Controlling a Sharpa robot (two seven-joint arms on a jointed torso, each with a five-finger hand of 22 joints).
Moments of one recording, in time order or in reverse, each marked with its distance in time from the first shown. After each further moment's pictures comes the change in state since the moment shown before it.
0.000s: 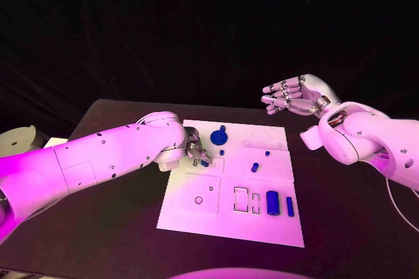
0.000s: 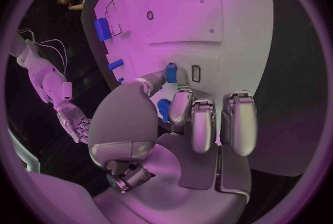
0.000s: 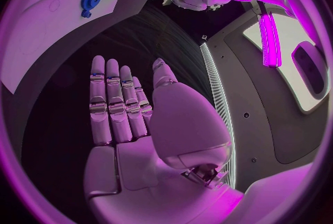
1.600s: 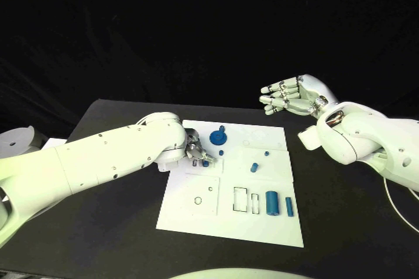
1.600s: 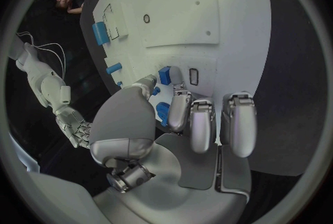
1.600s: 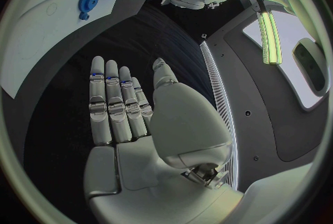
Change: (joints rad) left arm -0.002 0.013 -0.001 -0.020 -0.014 0.033 0.004; left_hand -0.128 -0.003 -0.340 0.127 -0.004 0.050 -0.014 0.007 -0.038 0.032 -0.007 0.029 0.044 0.000 -0.014 0.000 0.000 -0.010 0.004 -0.011 0.020 0.001; right arm 0.000 0.001 0.000 0.001 0.020 0.008 -0.003; right_hand -0.012 0.004 -0.005 -0.016 0.004 -0.010 0.010 -0.004 -0.001 -0.006 0.012 -0.028 -0.010 -0.014 0.014 0.000 -0.062 0.000 0.011 0.003 -0.044 -0.010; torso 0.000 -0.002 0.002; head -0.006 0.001
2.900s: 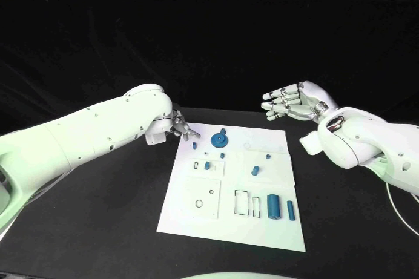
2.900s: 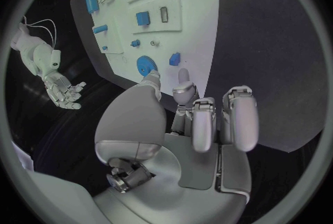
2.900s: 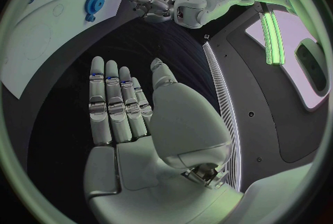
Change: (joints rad) left arm 0.089 0.029 0.055 -0.201 -0.007 0.057 -0.007; left_hand 0.147 0.100 -0.210 0.001 -0.074 -0.093 0.057 -0.089 -0.107 -0.141 0.048 -0.233 -0.261 0.000 0.036 0.000 0.001 0.002 0.000 0.029 -0.108 0.000; right arm 0.000 0.007 -0.011 -0.021 0.000 0.012 -0.012; right_hand 0.004 0.004 0.019 -0.031 0.037 -0.003 0.003 0.000 0.000 0.000 0.000 -0.008 0.000 0.000 0.000 0.000 -0.029 0.000 0.004 0.004 -0.019 0.000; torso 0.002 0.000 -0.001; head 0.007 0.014
